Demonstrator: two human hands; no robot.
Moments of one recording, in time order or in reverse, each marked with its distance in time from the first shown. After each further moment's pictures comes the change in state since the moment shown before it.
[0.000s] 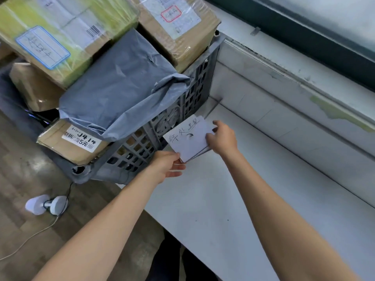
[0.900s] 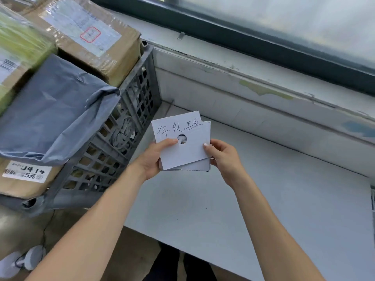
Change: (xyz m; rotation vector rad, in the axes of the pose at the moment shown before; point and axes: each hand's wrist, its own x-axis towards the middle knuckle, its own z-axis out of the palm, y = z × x) left_hand -0.029 0.032 0.067 0.010 -0.539 0.152; right_hand -0.112 0.090 -0.059 1.023 0.042 0.130
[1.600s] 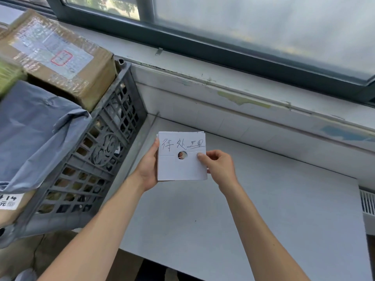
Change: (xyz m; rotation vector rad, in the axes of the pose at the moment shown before) left_hand 0.036 -0.004 0.032 0.005 -0.134 -0.038; right_hand 0.015 -0.001 -0.034 -0.159 0.243 0.003
